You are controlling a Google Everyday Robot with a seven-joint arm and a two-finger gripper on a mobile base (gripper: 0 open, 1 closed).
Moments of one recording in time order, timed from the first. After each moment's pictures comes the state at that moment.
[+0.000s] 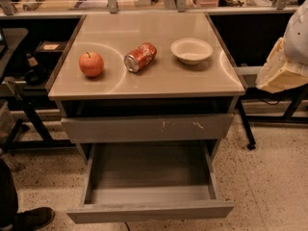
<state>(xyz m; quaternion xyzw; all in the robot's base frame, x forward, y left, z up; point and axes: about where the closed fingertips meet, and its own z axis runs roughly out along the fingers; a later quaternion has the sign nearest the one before) 0.438 -0.217 0.977 -0.60 0.78 -0.03 0.16</state>
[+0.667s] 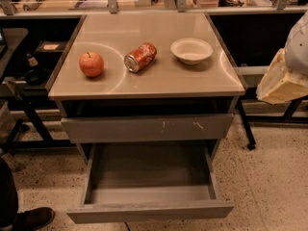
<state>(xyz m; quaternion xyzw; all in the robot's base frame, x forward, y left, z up) 0.425 -0.212 0.966 -0.61 0.78 -0.02 0.15</state>
